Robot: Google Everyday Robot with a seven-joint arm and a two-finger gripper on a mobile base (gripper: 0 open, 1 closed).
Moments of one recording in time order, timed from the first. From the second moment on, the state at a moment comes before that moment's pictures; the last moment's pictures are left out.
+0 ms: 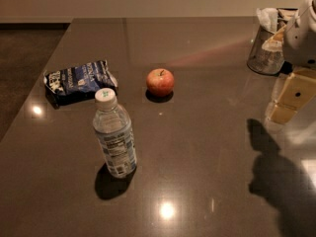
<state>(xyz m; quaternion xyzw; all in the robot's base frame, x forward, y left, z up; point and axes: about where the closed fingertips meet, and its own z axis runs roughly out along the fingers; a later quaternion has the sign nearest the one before) 0.438 -0.217 0.976 -0.60 0.78 -0.03 0.16</state>
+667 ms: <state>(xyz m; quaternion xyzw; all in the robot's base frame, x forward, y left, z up) 0.437 -0.204 0.971 -0.60 0.78 -0.04 0.17</state>
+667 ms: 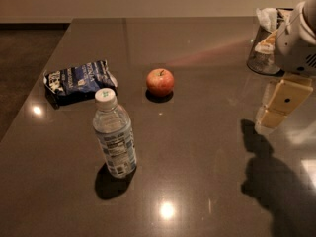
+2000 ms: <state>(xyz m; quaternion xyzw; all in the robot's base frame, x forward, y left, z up) 0.400 -0.084 0.943 -0.62 0.73 0.13 0.26</state>
